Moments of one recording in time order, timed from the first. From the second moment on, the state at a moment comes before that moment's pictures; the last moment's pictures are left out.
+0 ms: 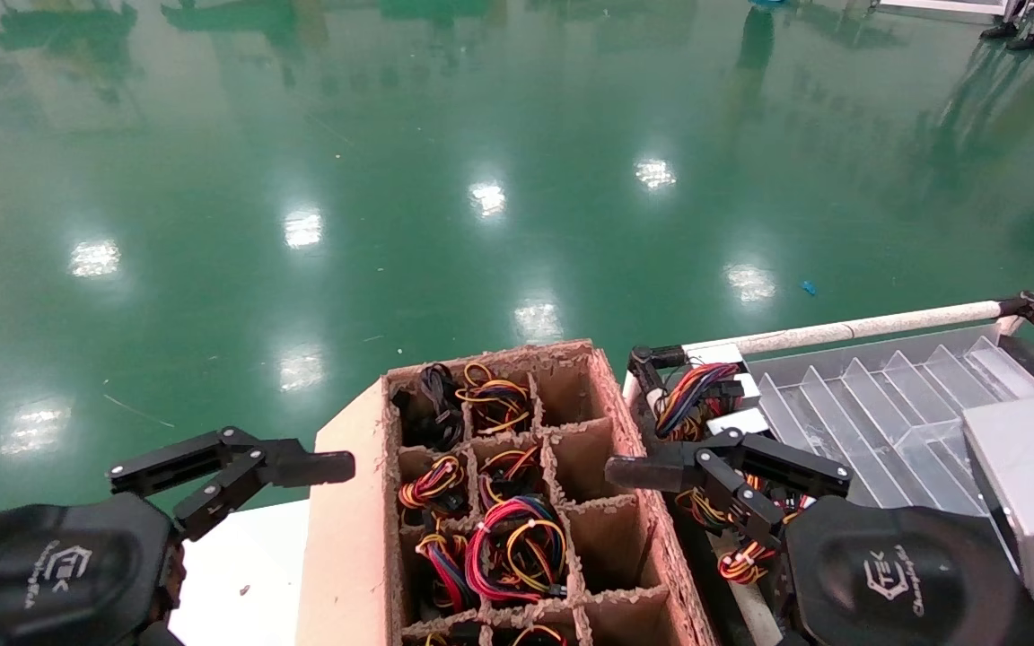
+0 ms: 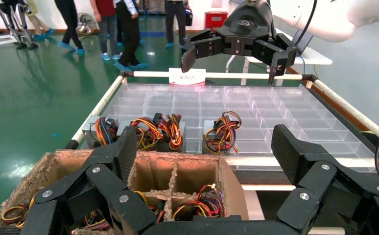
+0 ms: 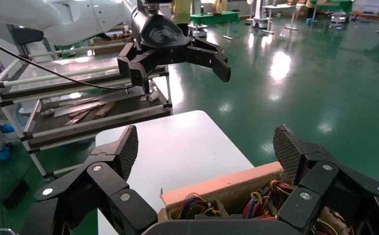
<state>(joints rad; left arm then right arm) -1.09 0.59 0.34 -1.27 0.69 1.47 -0.16 1.08 -0.61 -0.28 1.28 -0.73 -1.50 0.19</state>
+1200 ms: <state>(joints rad) -1.09 0.59 0.34 -1.27 0.69 1.47 -0.16 1.11 -0.62 -0.31 1.28 -0.84 -1.44 0.18</state>
